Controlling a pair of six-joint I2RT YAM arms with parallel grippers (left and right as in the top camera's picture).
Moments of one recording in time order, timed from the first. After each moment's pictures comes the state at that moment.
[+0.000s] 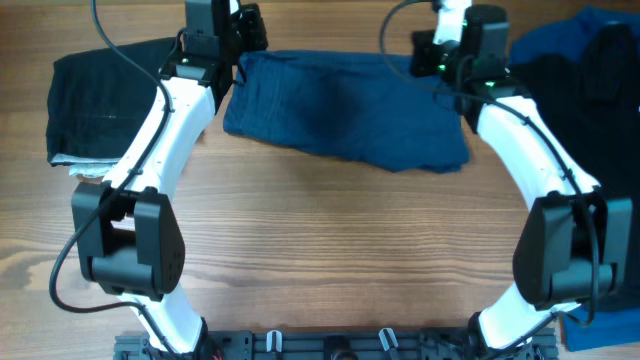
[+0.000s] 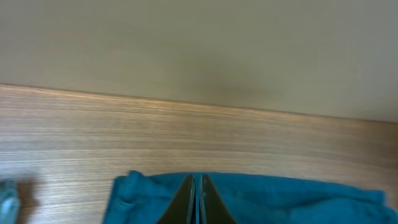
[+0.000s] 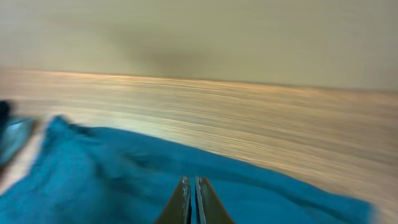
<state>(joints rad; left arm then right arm) -0.19 1.92 1.56 -0.16 0.05 -0.29 0.13 1.83 1.35 -0.05 -0.26 0.09</state>
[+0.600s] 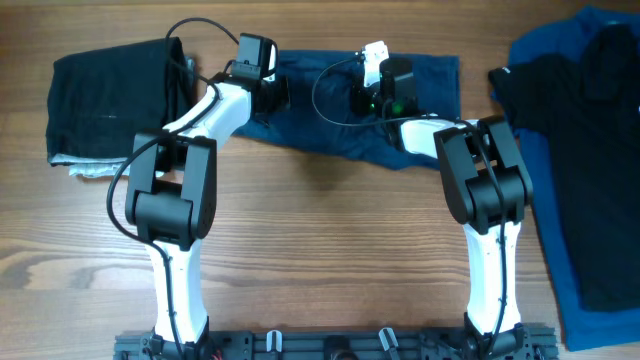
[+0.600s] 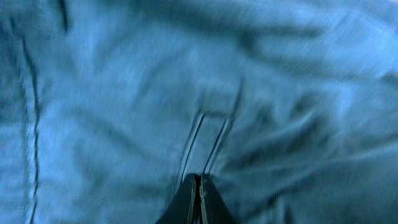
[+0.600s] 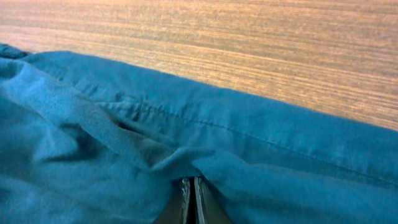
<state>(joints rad) -0.25 2.23 1.56 -0.36 0.10 -0.31 0.29 2.35 1.34 0.50 -0.17 0.07</state>
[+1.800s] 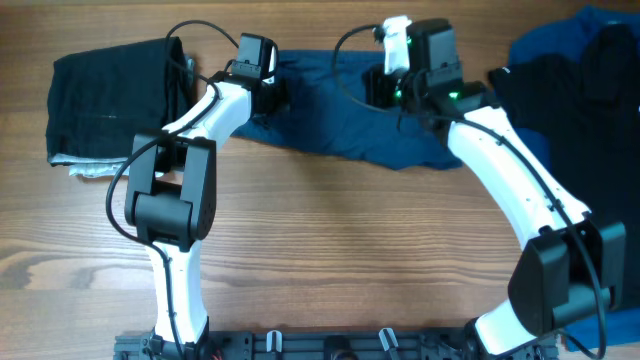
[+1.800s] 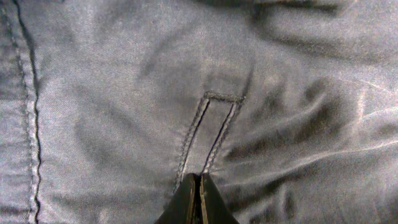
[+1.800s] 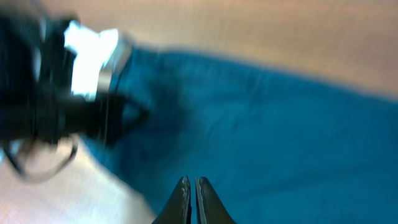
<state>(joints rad) -0.25 2.22 1.56 -0.41 0.10 -0.34 0.33 1.74 1.37 -0.41 -0.26 0.13</state>
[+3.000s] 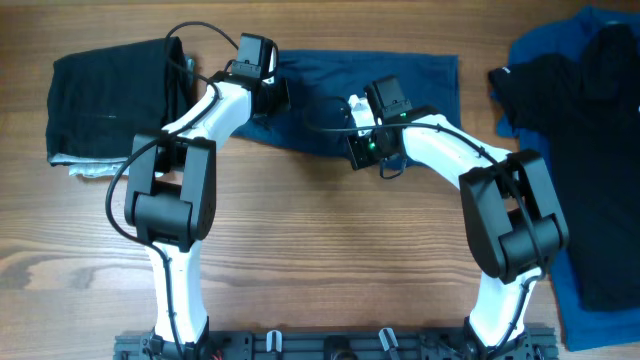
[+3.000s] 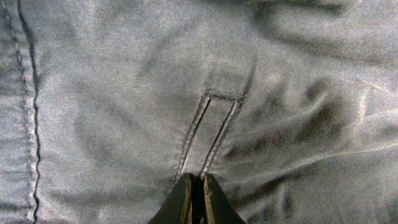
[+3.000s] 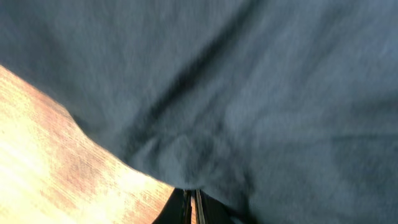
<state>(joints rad) -0.25 2.22 1.56 -0.42 0.10 -0.36 0.39 2.03 1.26 -0.50 -0.30 0.04</state>
